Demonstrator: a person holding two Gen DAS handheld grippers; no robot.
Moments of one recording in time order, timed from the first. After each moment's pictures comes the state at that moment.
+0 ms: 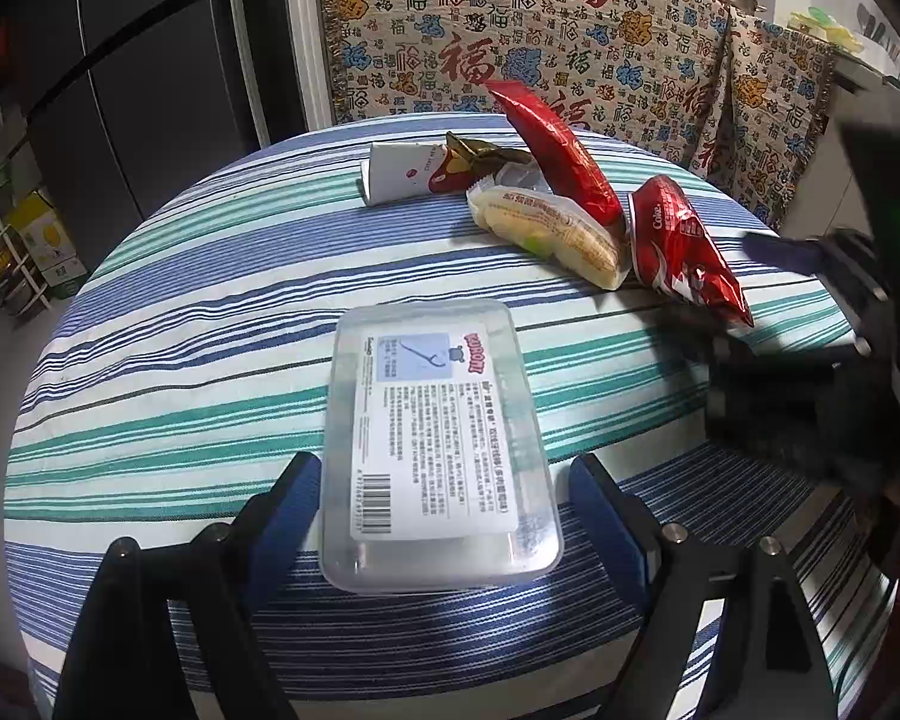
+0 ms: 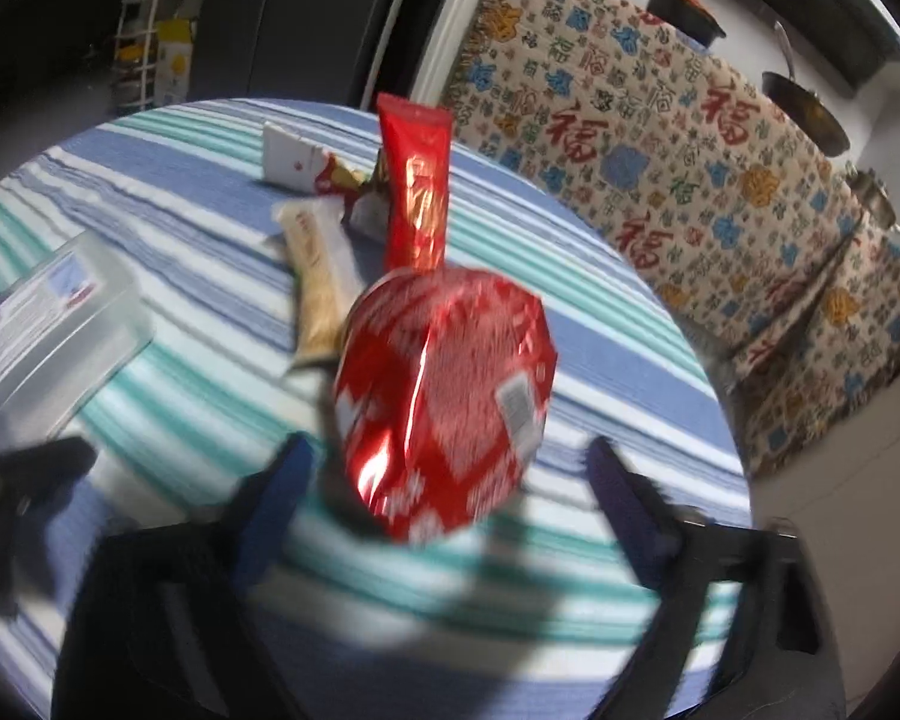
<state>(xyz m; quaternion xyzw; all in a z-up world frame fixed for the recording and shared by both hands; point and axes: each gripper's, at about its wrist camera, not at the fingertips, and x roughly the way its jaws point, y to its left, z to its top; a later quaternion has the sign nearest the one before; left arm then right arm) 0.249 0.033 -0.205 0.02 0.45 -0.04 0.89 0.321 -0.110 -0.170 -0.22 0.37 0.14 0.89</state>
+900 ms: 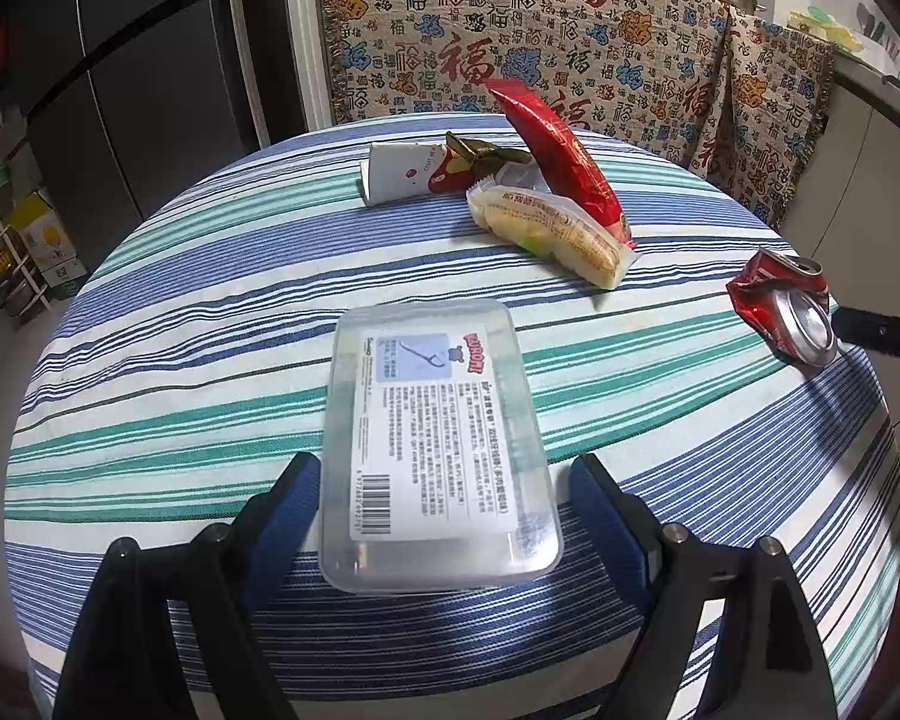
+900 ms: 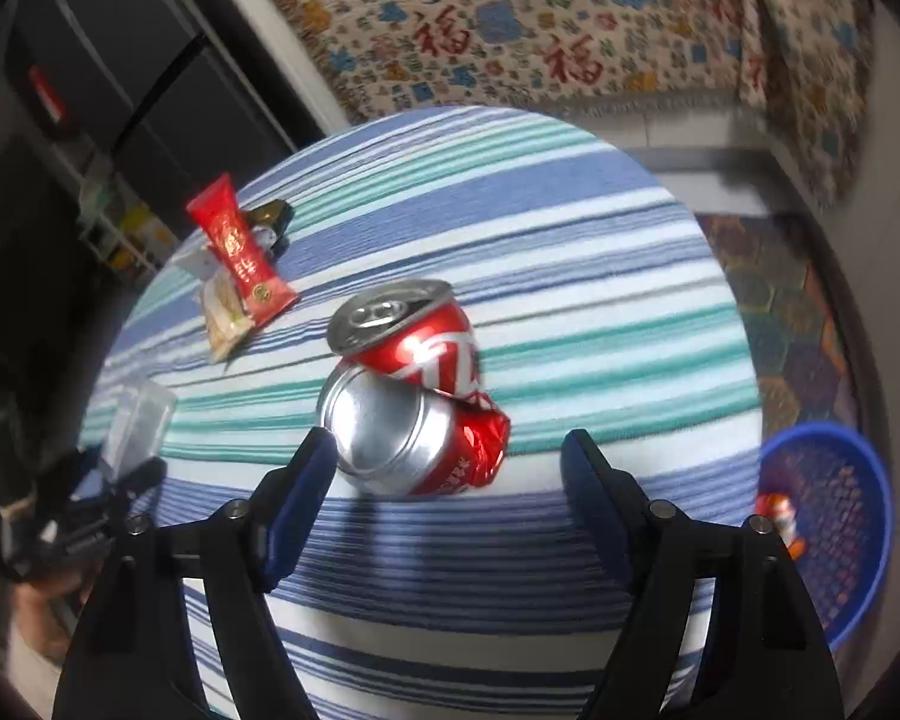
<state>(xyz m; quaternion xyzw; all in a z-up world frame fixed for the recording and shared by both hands) 0.250 0.032 -0.206 0.02 0.45 -0.04 0.89 0.318 -0.287 -0.160 0.12 0.48 0.17 0.85</state>
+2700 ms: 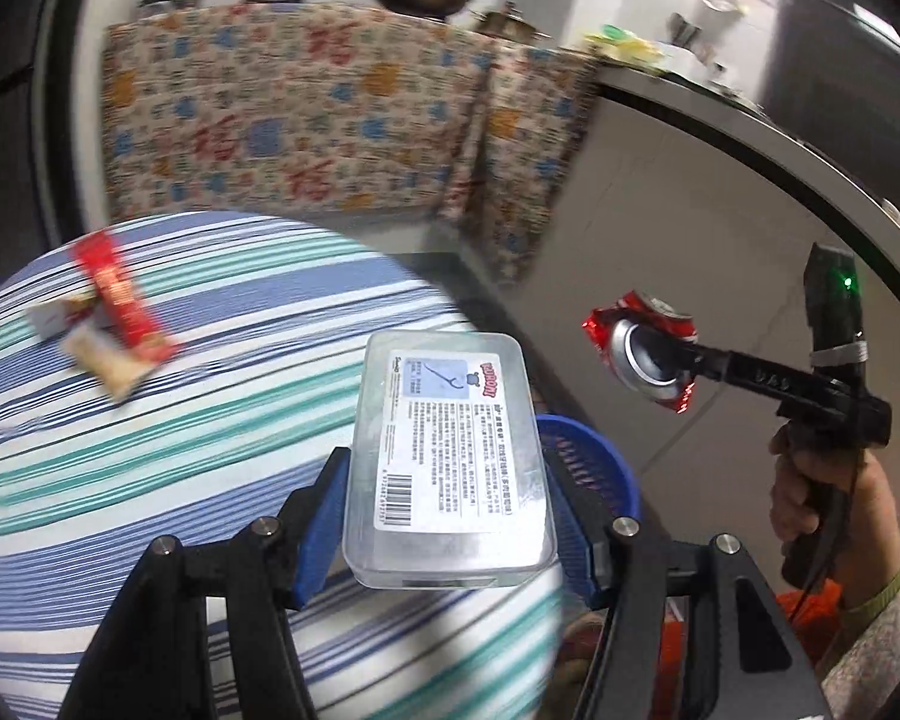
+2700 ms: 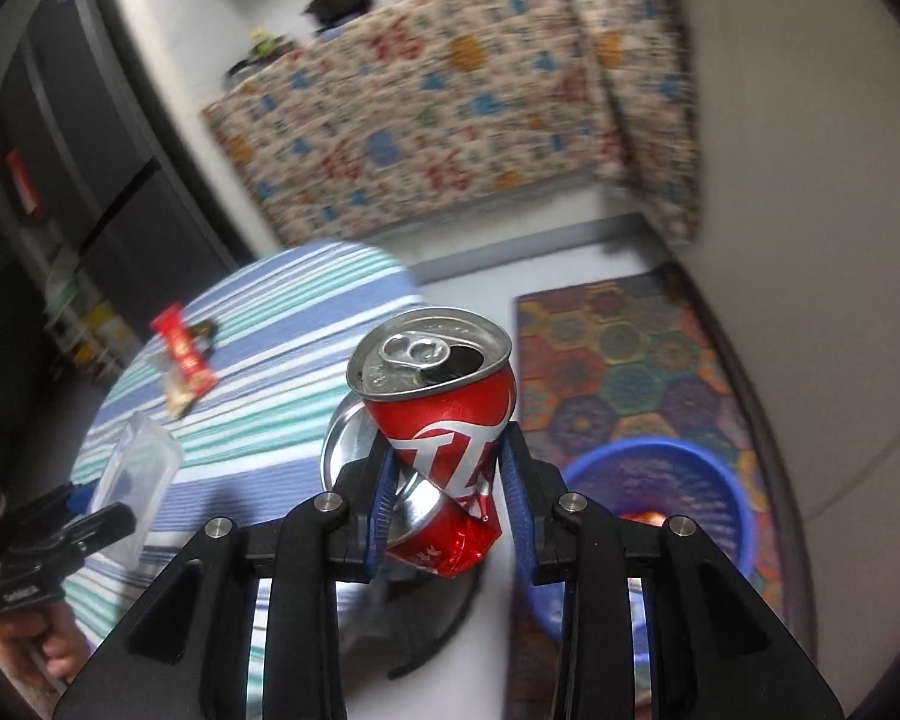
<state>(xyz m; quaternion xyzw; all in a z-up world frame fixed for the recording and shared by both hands) 0.198 -0.188 -0.135 -0.02 0.39 -0.27 0.88 0.223 -0.465 -0.118 0.16 0.39 0.06 0.91</state>
